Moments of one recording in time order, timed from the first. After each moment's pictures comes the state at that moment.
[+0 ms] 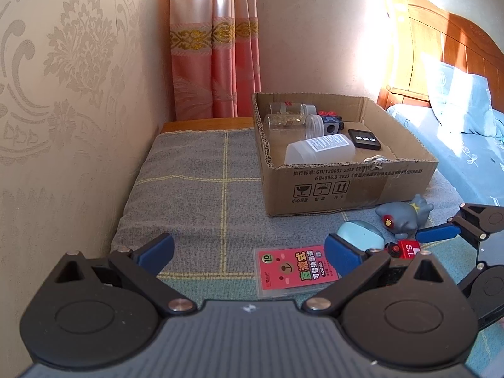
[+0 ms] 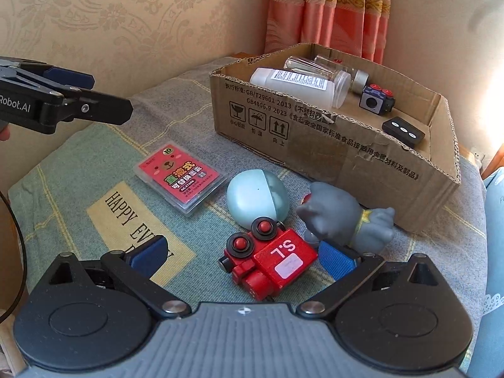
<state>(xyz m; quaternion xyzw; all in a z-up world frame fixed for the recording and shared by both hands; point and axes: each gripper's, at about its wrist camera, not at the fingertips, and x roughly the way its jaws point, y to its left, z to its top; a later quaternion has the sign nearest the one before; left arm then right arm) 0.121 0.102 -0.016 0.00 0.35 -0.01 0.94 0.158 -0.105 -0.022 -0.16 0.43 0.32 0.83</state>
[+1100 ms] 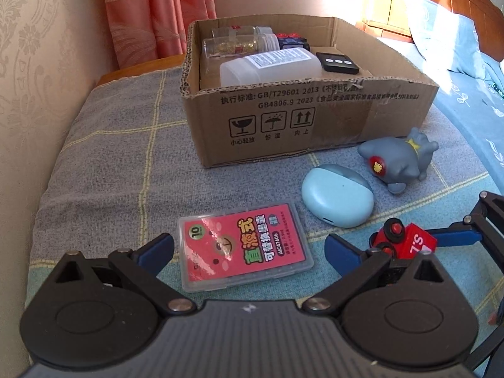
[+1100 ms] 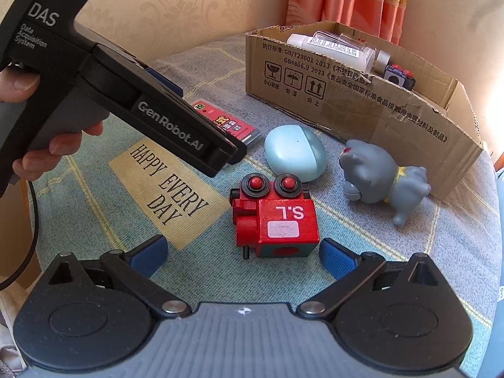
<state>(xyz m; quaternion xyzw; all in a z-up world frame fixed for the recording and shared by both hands) 0.174 0.050 -0.077 0.04 0.45 -0.06 0.89 0.127 -0.100 -0.040 -0.18 0.45 0.33 0.81</state>
